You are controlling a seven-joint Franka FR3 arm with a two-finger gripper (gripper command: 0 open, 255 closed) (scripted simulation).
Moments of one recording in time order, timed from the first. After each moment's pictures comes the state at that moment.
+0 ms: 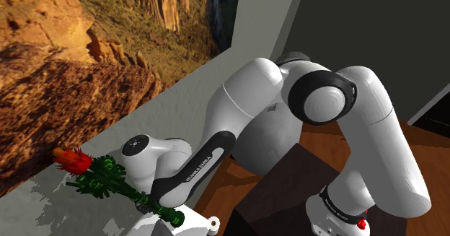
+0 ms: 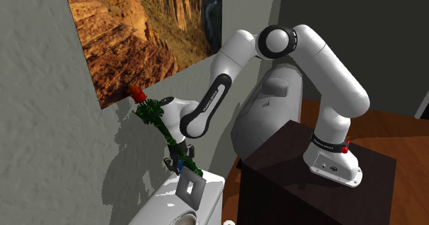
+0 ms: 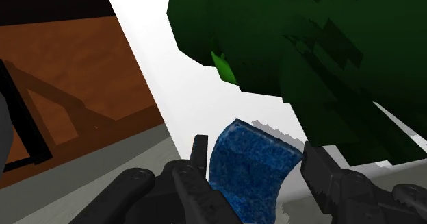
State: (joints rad) arm 0.45 0.80 0.34 -1.76 -0.32 2.38 1.08
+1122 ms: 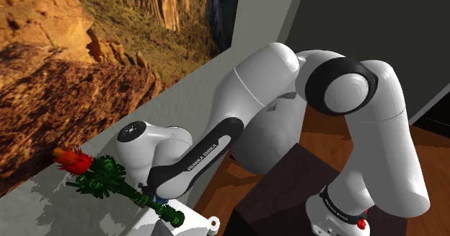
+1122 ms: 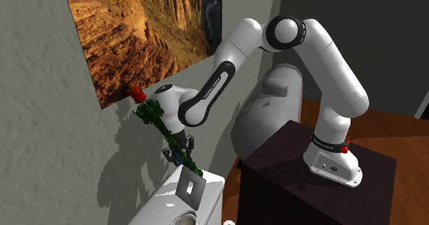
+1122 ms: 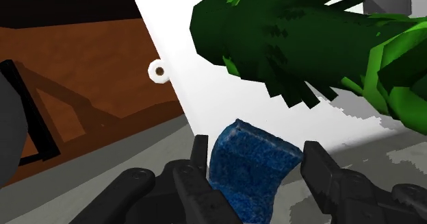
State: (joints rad) arm 0.43 0.69 0.37 -1.80 -0.29 2.30 1.07
